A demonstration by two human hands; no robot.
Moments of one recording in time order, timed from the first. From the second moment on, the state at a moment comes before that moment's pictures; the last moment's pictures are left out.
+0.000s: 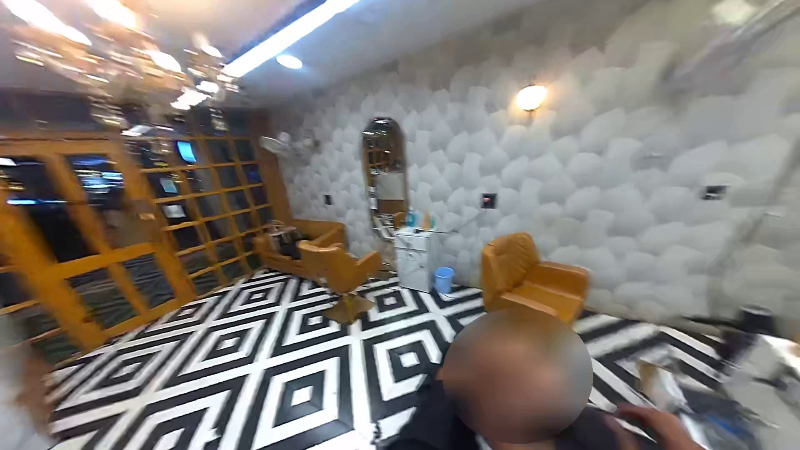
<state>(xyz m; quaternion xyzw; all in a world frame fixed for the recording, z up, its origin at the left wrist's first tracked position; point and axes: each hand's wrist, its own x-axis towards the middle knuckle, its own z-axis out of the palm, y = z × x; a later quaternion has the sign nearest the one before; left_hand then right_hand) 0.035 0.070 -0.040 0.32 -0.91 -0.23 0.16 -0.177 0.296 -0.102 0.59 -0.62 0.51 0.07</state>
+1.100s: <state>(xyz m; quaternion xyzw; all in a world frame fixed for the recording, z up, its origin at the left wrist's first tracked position) 0.023 0.053 -0.061 0.30 -0.92 -0.22 0.15 -0.159 0.219 -0.114 0.70 -0.58 0.37 0.17</state>
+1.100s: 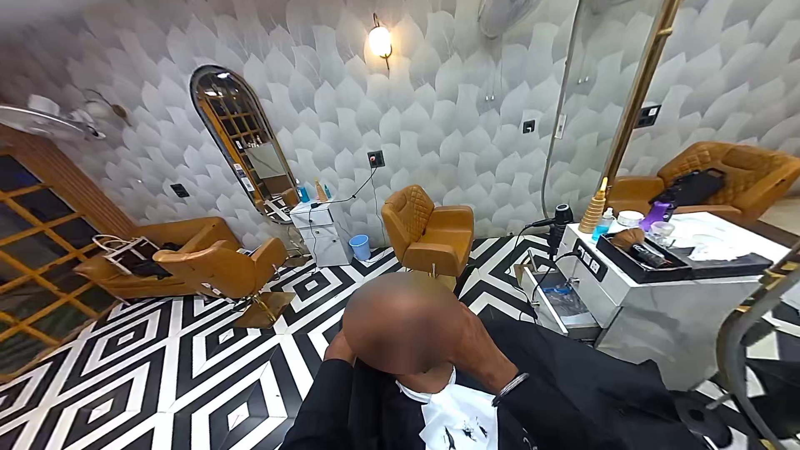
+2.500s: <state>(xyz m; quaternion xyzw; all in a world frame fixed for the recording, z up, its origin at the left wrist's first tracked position) 0.028 0.073 -0.039 0.30 -0.91 -0.25 0.15 -0.153 0.226 -0.106 0.73 -0.55 0.33 0.23</state>
